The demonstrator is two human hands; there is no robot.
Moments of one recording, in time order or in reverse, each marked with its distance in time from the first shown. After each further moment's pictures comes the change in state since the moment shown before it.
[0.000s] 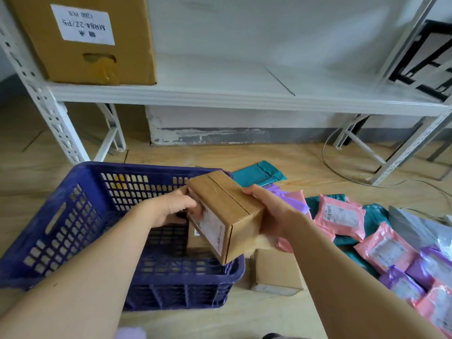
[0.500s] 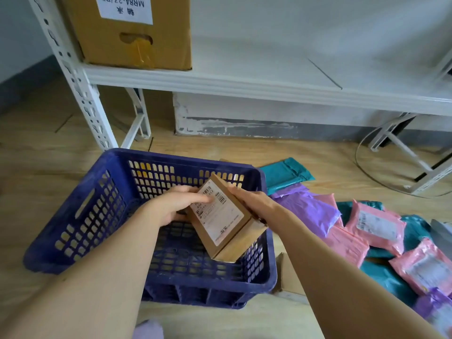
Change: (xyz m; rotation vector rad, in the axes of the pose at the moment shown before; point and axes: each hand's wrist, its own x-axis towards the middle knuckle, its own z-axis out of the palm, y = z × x) left_hand 0.018 -0.037 -0.052 -0.130 0.150 -0.066; right_hand 0.072 -0.002 0.074 -0.617 0.013 -0.116
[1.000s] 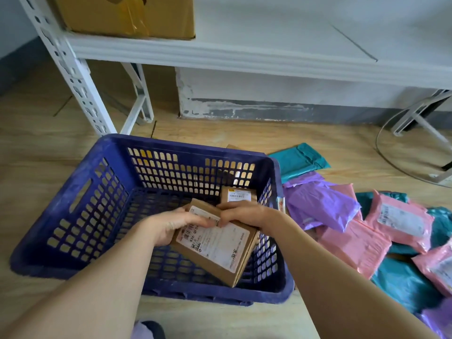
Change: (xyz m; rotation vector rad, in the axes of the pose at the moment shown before) left_hand 0.035 -0.060 -0.008 -0.066 -0.179 -0.223; right_hand 0.052 0.016 0.031 -0.284 -0.394 -0.019
